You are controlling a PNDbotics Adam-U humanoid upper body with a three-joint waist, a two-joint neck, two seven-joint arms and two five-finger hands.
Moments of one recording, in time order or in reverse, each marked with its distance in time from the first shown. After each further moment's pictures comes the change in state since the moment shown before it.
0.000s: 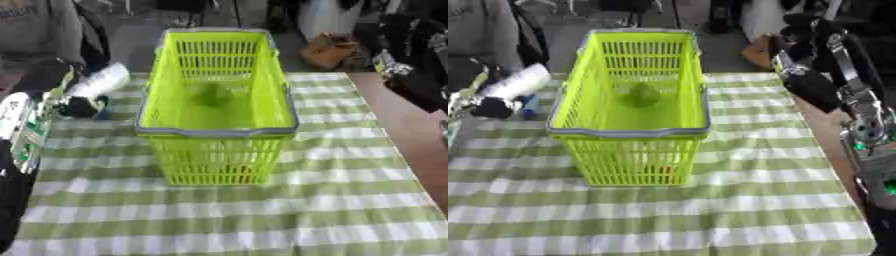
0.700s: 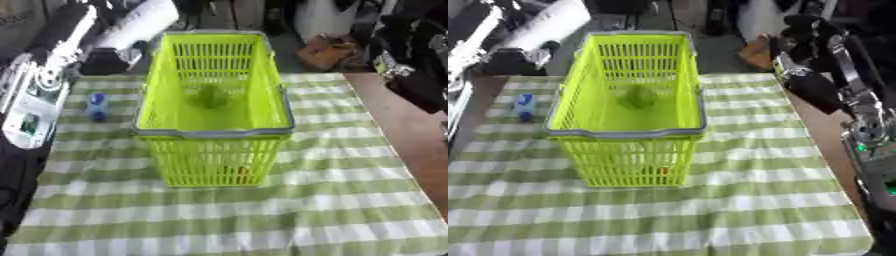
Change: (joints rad) left arm -0.077 -0.008 -0.197 0.012 0.402 -0.199 -0.019; right arm 0.000 0.000 0.007 0.001 0.000 -0.003 0.007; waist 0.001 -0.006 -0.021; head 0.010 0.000
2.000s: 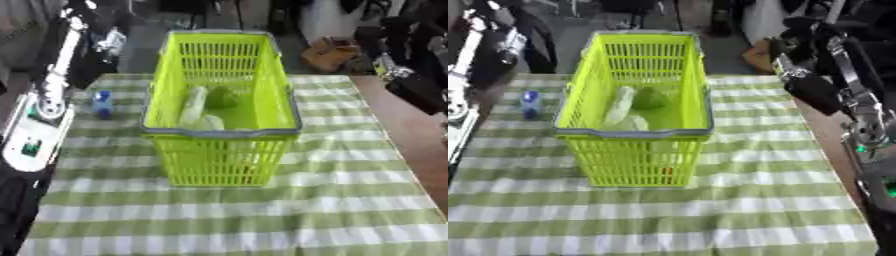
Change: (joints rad) left arm 0.223 -0.003 0.141 -0.226 0.316 -0.050 0.424; right arm 0.000 0.001 0.000 0.005 -0.004 -0.001 0.002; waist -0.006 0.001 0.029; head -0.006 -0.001
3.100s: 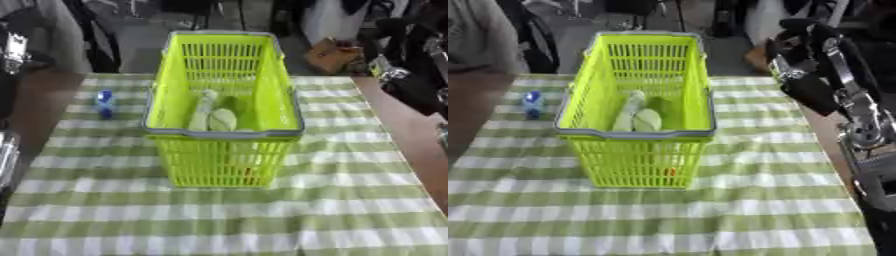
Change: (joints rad) left arm 0.147 0.009 0.076 -0.113 0.201 0.007 -0.017; right arm 0.001 0.000 0.000 0.000 0.000 0.000 -0.001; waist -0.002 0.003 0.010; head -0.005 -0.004
